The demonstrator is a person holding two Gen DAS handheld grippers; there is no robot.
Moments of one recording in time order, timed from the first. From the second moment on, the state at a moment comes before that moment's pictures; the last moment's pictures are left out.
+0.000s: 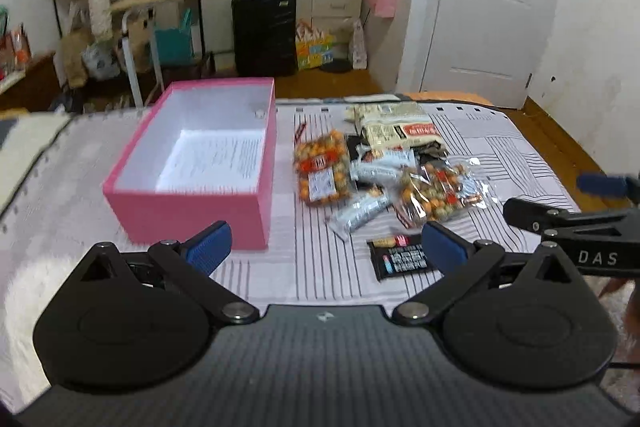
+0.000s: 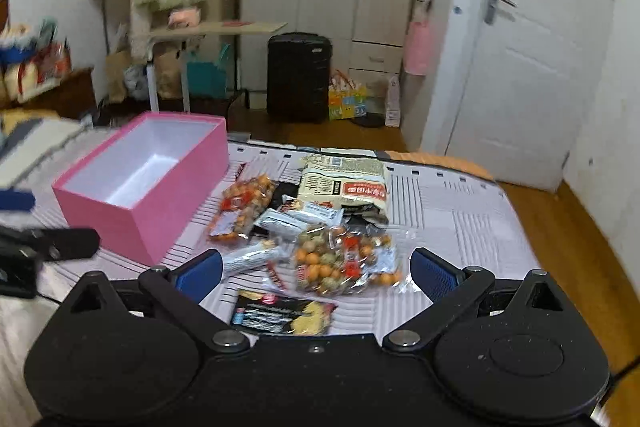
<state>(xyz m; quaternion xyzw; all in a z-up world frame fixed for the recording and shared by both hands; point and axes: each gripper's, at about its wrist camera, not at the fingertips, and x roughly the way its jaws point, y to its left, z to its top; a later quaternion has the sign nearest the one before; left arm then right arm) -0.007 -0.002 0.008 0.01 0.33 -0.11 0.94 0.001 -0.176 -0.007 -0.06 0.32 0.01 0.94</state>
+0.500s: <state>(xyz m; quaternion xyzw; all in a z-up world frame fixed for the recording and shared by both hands) 0.119 -0.053 -0.048 0.00 0.47 -0.19 0.86 0.121 -0.189 -0.115 0.00 0.57 0.12 0.81</state>
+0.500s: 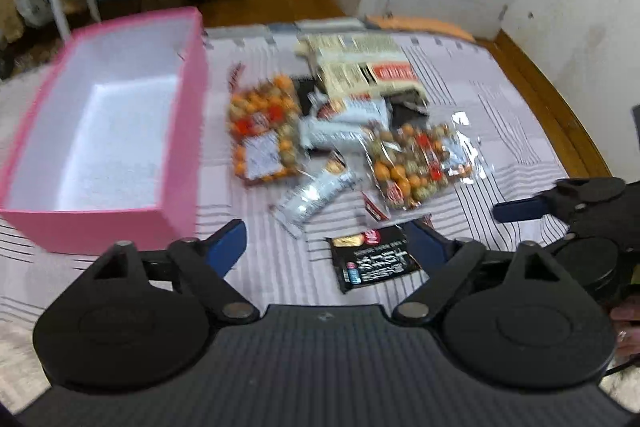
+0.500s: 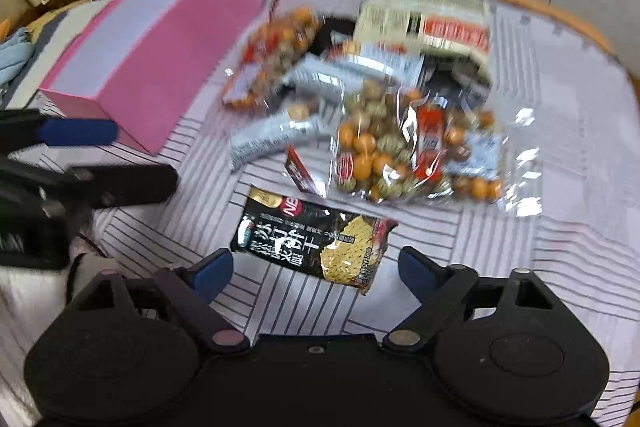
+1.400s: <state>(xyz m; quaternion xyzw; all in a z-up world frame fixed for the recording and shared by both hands) 0.155 -0.055 -0.180 -0.17 0.56 -0.24 0.78 0.150 -0.180 -0.170 0.00 0.63 0.10 0.77</state>
